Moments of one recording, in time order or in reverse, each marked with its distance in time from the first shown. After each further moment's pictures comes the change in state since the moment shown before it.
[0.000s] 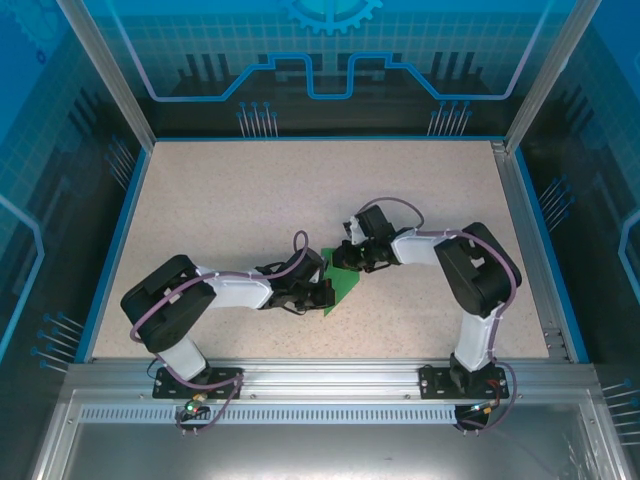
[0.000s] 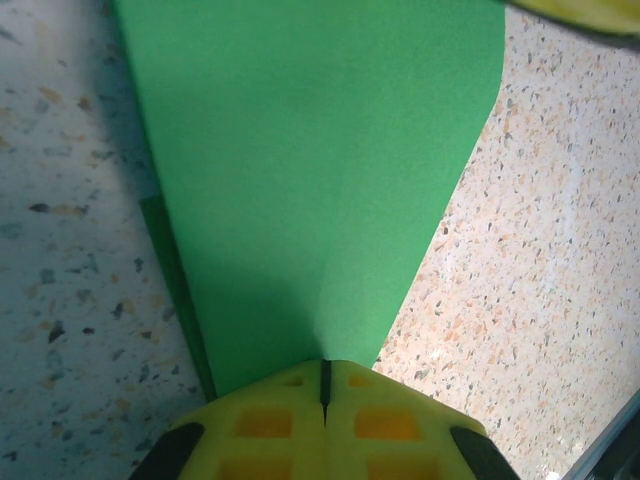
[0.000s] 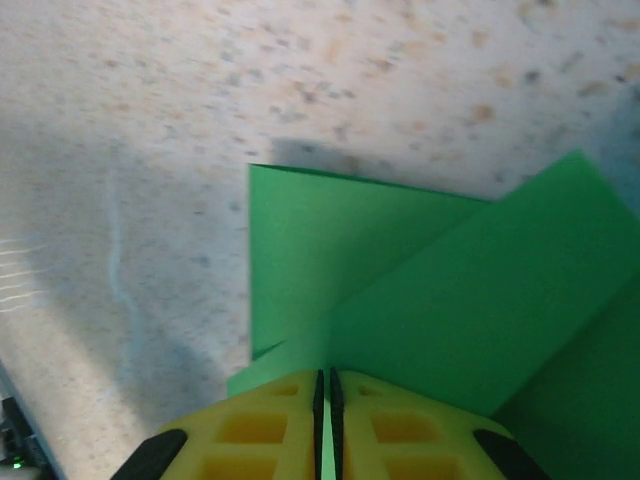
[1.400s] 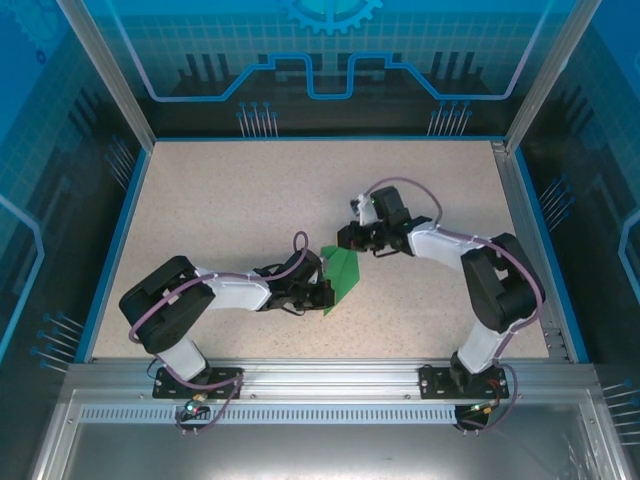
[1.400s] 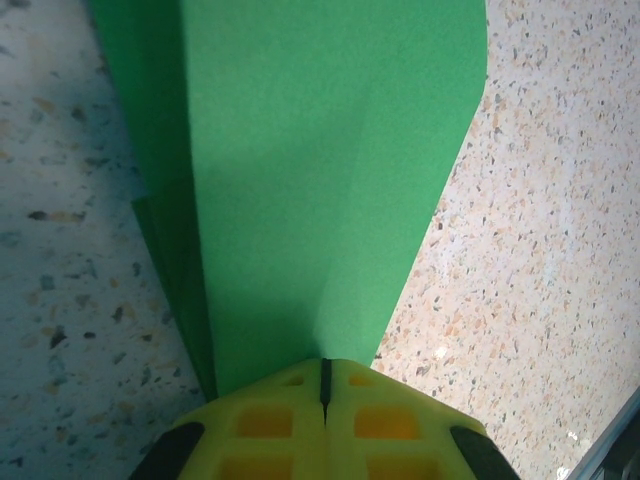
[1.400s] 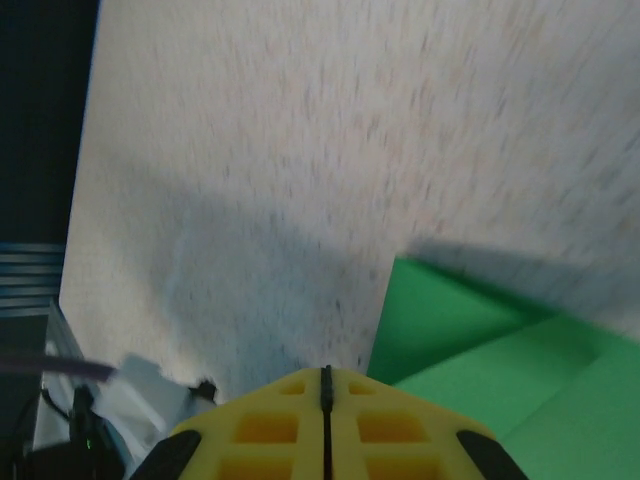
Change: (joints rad) left arm 0.002 -0.011 -0.037 0.039 0.000 0.032; right arm -0.051 -0.150 0.018 -0.018 -0.089 -0.077
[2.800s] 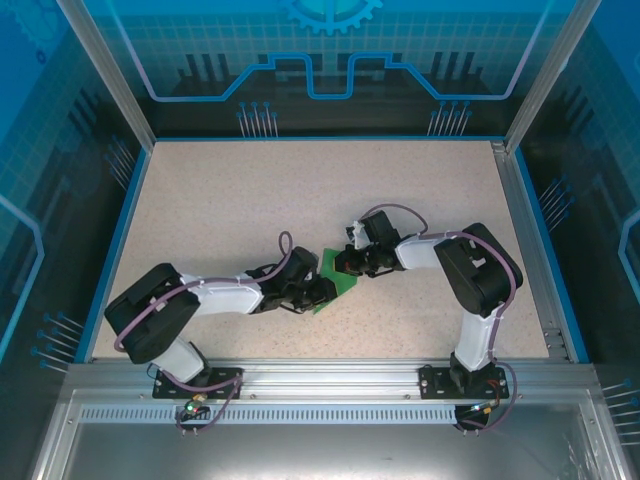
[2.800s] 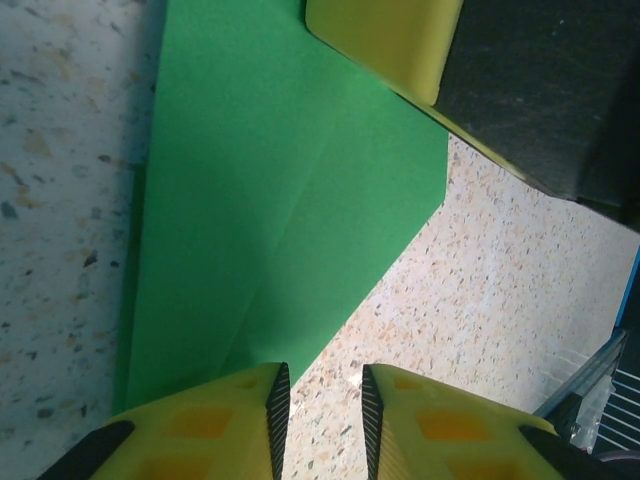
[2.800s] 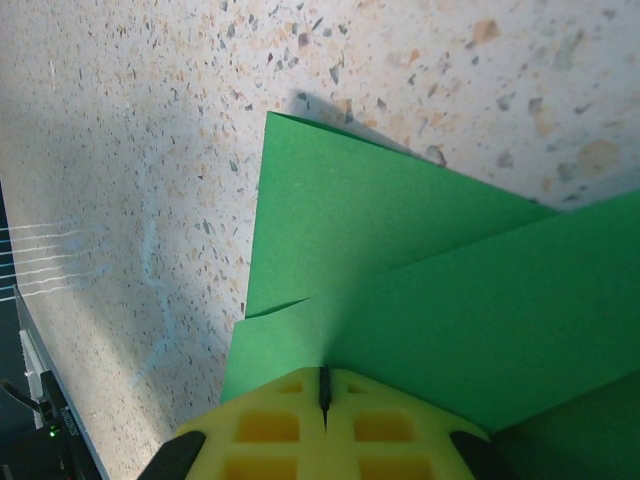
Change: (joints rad) left arm 0.005 -0.083 -0.015 0.032 -0.013 -0.272; right arm 0.036 0.137 -0.100 0.122 0.009 0.101
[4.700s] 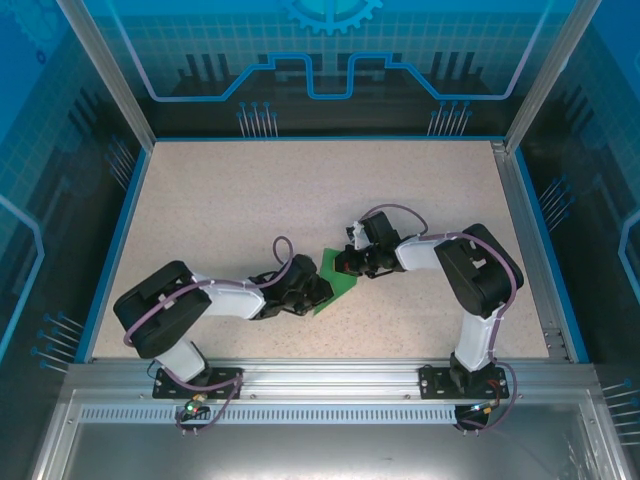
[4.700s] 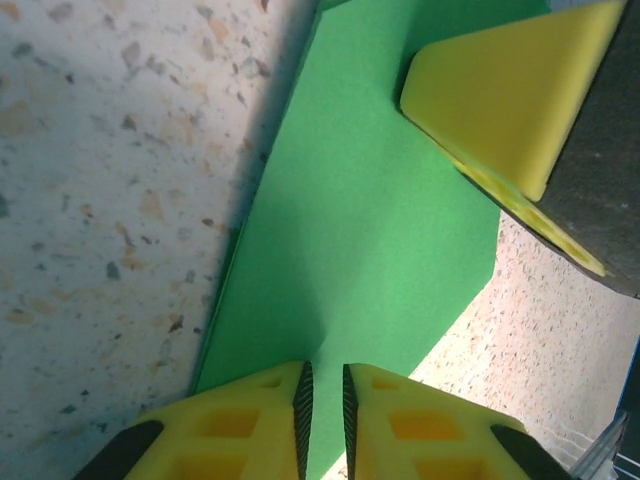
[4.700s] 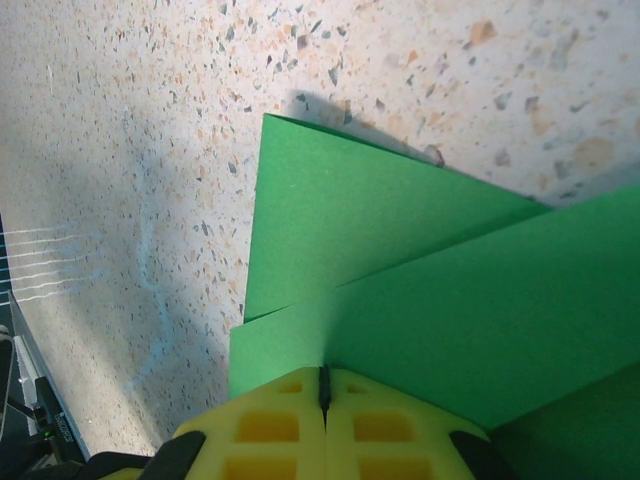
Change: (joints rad) left arm -0.039 0.045 -0.069 0.138 -0.142 -0.121; right arm 0.006 -0.007 -0.009 0.010 0.019 0.004
